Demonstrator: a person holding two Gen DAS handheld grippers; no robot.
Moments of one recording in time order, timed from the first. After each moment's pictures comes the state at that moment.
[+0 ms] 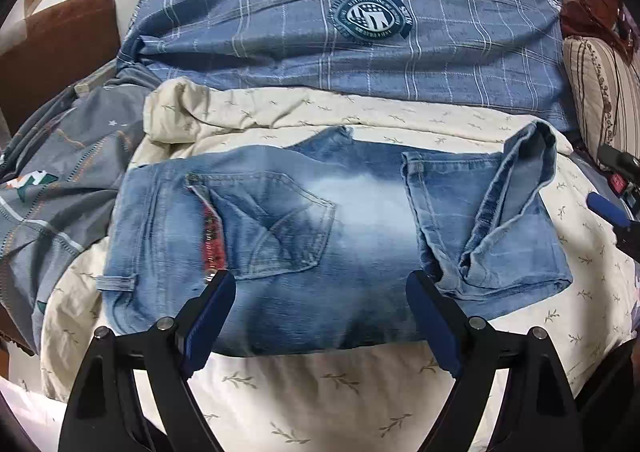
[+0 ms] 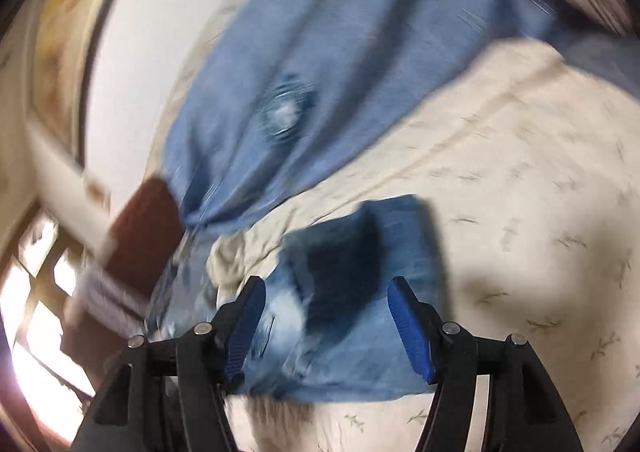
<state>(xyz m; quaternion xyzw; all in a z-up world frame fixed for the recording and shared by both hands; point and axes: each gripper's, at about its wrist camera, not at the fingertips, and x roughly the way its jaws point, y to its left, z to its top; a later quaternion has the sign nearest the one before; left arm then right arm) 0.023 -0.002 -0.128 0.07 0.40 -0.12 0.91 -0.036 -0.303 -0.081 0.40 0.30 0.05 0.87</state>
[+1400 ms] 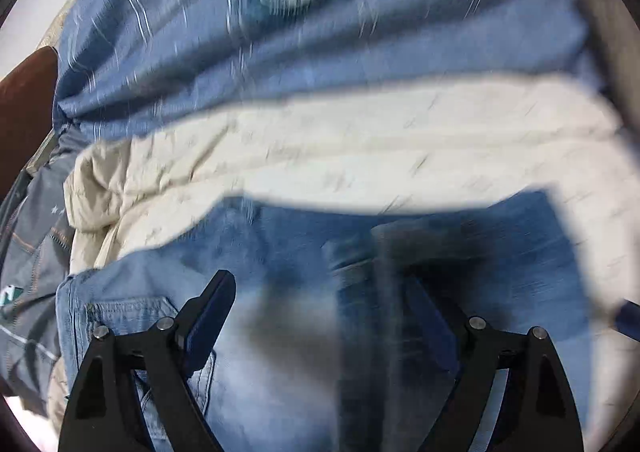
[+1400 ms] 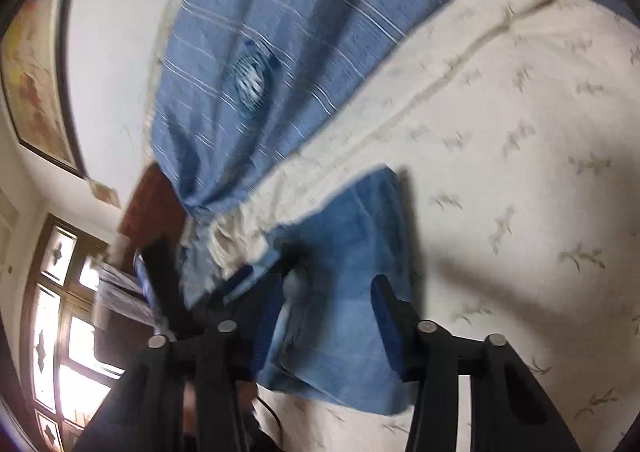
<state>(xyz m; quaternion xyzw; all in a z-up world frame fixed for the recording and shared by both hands) 0.136 -0.140 -0.164 0.19 0.45 -0.08 0.87 0.009 -0.342 -0.128 0.43 0.39 0.11 0.80</state>
